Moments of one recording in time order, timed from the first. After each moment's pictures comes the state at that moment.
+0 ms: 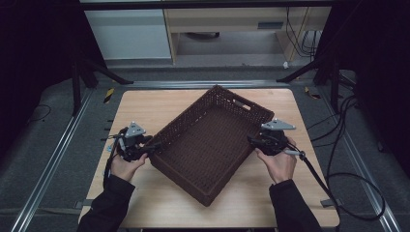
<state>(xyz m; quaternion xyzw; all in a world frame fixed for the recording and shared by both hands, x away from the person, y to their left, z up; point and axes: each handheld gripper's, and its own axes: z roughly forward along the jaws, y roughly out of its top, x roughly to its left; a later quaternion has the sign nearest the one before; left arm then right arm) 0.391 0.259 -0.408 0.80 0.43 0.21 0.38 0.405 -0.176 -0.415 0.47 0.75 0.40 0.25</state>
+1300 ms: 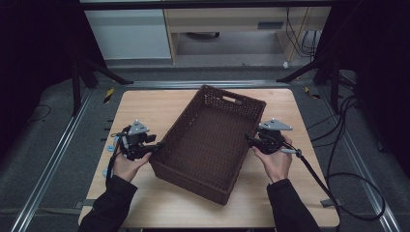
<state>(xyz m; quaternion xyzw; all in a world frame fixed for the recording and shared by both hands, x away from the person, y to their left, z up) 0.394 0.242 -0.407 0.81 0.41 0.18 0.38 0.412 -0.169 -0.424 0.47 0.74 0.42 0.26</state>
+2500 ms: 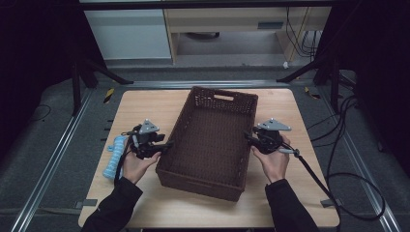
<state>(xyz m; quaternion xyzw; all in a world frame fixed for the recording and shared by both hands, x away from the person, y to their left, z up) 0.401 0.217 -0.413 0.81 0.41 0.16 0.38 0.415 -0.167 -0.428 0.46 0.73 0.43 0.26</state>
